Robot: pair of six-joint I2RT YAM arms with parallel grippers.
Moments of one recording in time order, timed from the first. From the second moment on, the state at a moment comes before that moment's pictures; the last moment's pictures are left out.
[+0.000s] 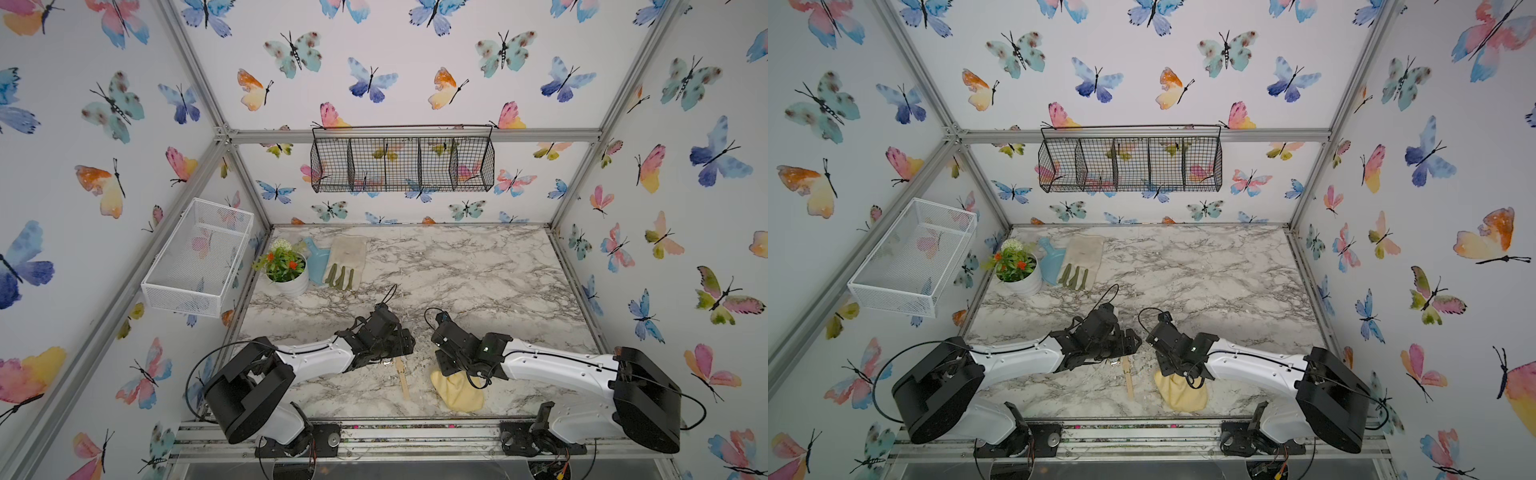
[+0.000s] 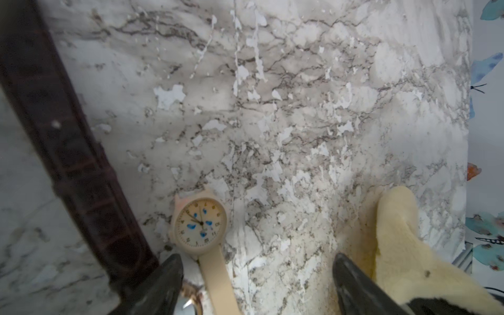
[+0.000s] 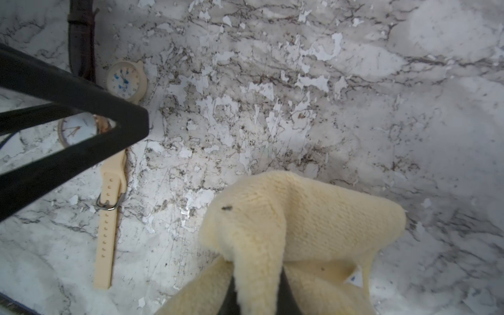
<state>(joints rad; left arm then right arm) -0.84 1.48 0.62 -0.02 0.07 -0.91 1.05 1.36 0.75 -0.53 0.24 0.58</state>
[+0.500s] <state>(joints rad) -0.81 1.40 0.57 -0.12 -0.01 -0.85 1.05 1.37 0.73 -0.48 0.24 0.58</state>
